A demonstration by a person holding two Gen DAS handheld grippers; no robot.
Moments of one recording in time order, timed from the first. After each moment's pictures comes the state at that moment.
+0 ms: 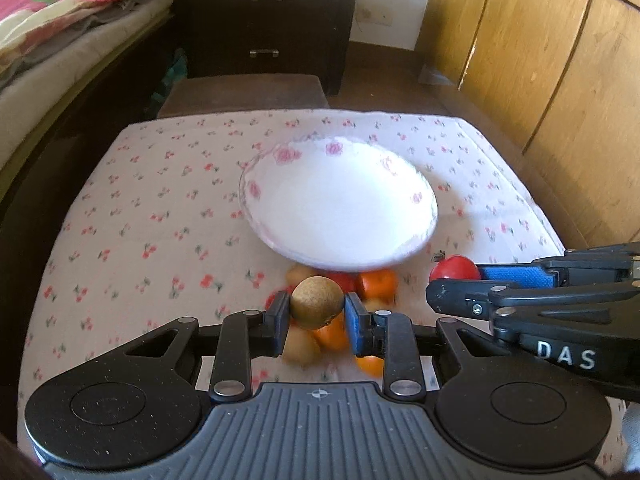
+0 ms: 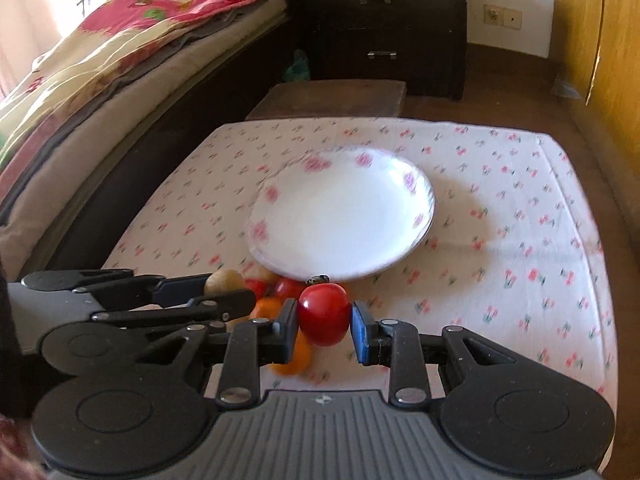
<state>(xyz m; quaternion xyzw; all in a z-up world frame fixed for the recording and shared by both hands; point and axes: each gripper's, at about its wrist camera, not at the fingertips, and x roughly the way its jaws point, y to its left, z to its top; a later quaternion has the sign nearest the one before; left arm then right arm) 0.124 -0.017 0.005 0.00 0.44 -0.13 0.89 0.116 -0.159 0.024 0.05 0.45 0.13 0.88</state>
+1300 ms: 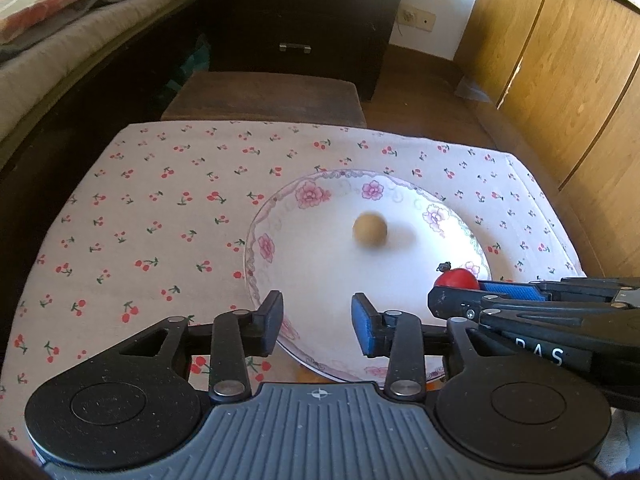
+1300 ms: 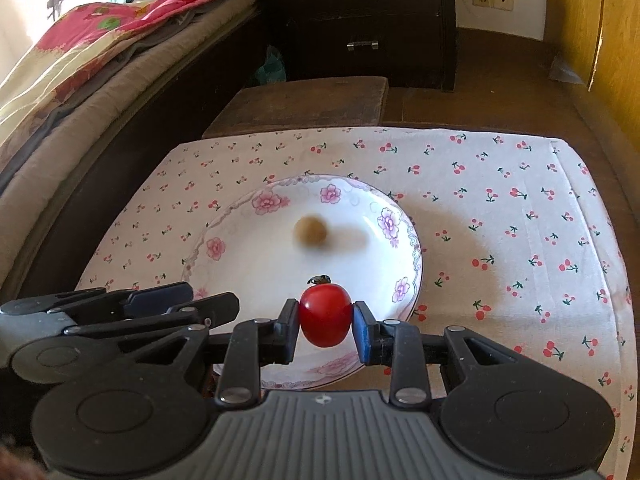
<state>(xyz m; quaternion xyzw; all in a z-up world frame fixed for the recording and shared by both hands) 0.198 -0.020 -0.010 -0.03 0.45 -0.08 0.89 0.202 -0.170 -0.005 0.07 0.47 0.12 0.87</state>
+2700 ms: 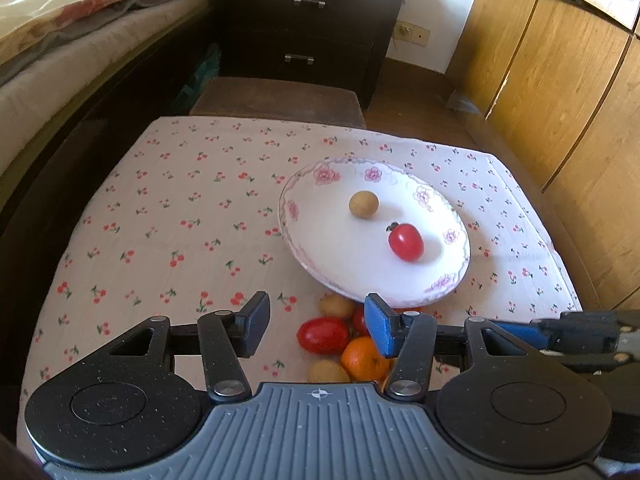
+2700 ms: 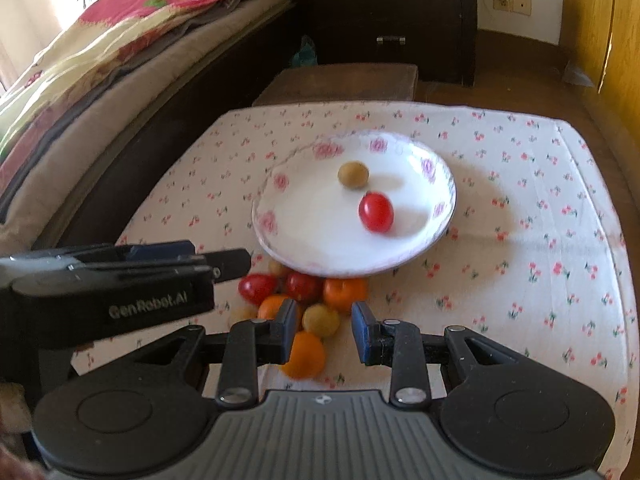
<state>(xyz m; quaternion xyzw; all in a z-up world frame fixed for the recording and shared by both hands) 0.136 0.009 0.009 -0.05 0.44 -0.09 0.89 0.119 -0.147 0.009 0.05 0.47 0.15 0.87</state>
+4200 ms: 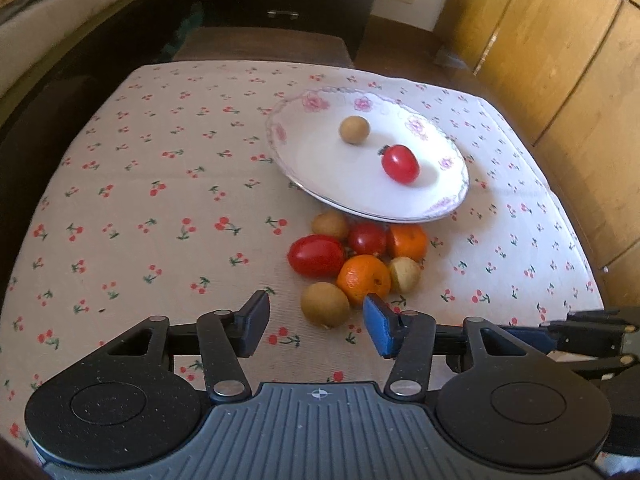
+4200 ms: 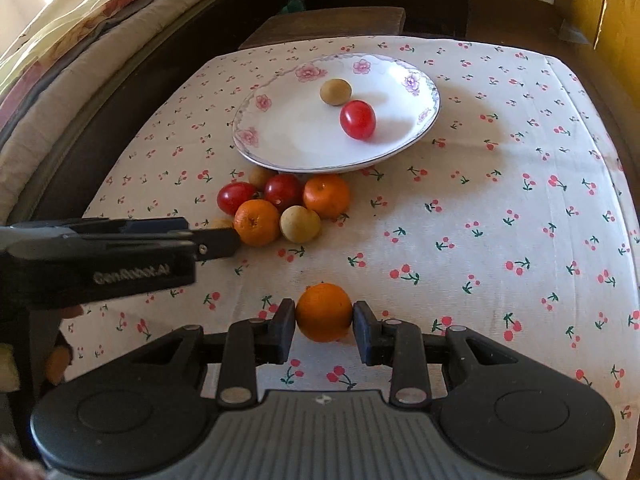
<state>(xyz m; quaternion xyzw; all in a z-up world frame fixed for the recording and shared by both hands) 0.118 0.005 -0.025 -0.03 0.48 -0.12 0.87 0.092 -0.160 -0.023 0.05 0.52 0.14 0.84</state>
